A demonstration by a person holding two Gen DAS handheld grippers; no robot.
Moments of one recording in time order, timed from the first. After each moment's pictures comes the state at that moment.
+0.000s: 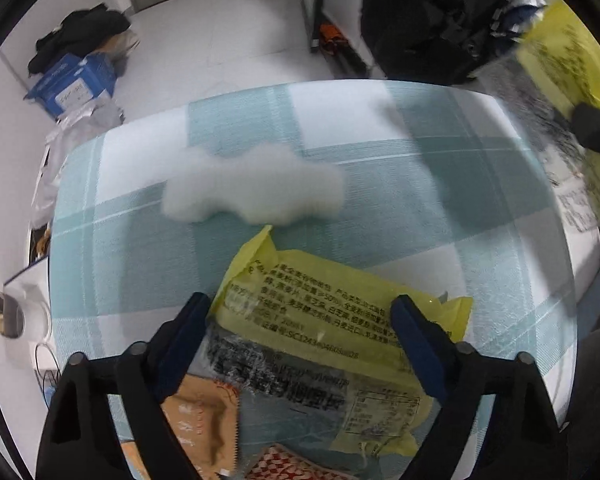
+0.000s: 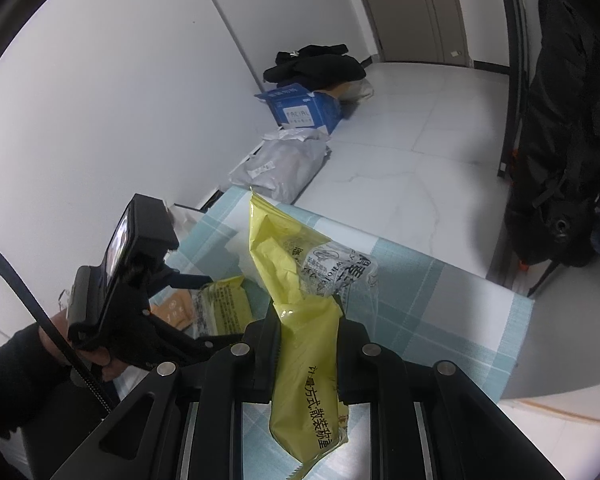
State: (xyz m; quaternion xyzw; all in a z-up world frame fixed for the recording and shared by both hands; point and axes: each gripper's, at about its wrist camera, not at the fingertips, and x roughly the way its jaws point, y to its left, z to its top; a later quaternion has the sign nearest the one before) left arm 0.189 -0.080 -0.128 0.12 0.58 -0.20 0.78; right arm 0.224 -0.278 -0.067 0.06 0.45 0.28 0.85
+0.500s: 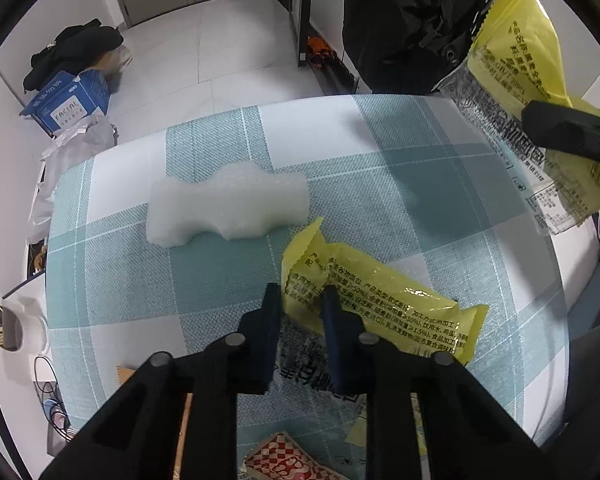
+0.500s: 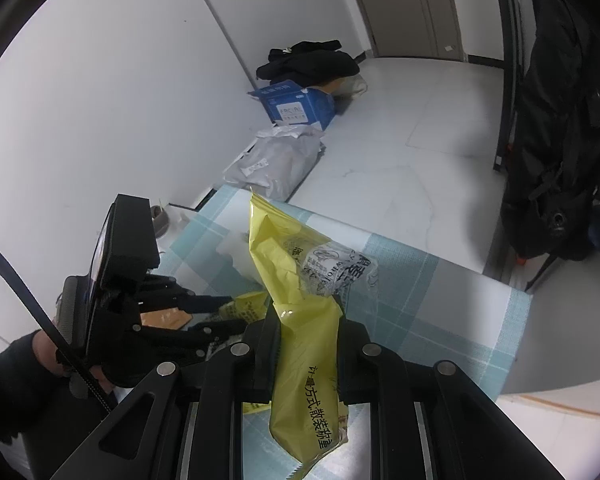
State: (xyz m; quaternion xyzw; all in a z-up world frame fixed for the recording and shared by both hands) left arm 0.176 -0.090 -0.120 0.11 0.56 -0.21 0.79; right arm 0.222 -0.275 -0.068 0.07 0.46 0.26 0.85
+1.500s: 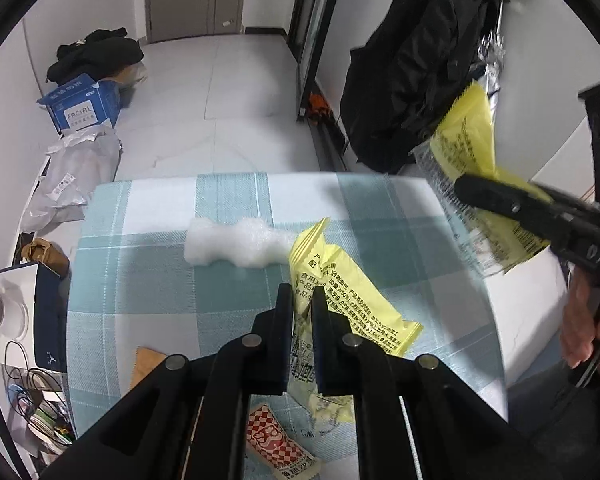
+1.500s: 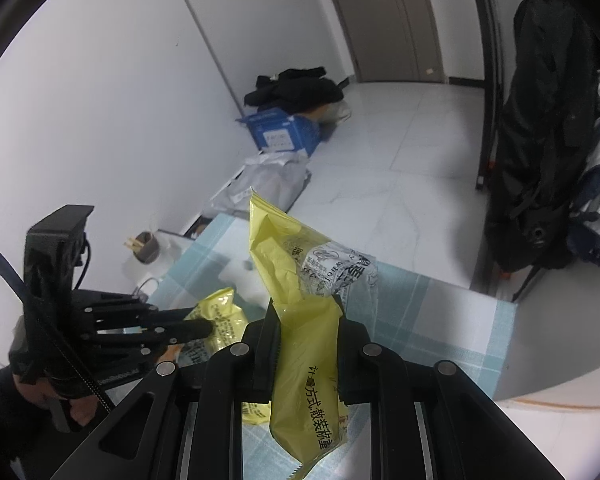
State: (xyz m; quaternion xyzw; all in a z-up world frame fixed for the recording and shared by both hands) left arm 0.163 -0.069 -0.070 0.01 0.50 -0.22 0.84; right arm 0.207 -0.273 -0.051 0.07 0.41 0.22 0.88
